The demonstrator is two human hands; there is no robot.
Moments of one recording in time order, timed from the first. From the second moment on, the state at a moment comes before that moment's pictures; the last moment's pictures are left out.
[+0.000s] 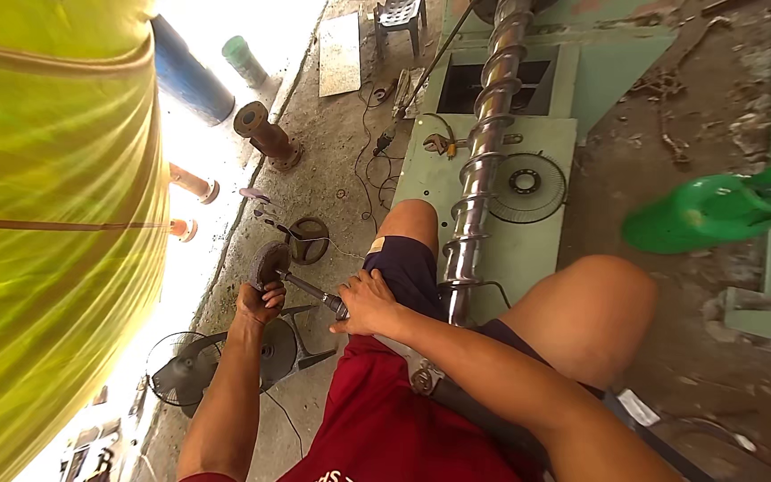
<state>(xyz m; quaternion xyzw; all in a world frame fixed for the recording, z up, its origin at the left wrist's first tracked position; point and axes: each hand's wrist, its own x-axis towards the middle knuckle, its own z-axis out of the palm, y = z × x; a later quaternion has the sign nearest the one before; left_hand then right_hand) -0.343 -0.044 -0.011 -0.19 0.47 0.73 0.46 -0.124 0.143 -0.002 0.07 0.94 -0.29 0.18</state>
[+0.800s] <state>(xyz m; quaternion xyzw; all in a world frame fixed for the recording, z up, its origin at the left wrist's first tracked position) -0.351 -0.057 -0.008 -0.16 0.61 0.53 0.56 -0.125 0.143 -0.005 0.06 0.94 -0.29 0.18</state>
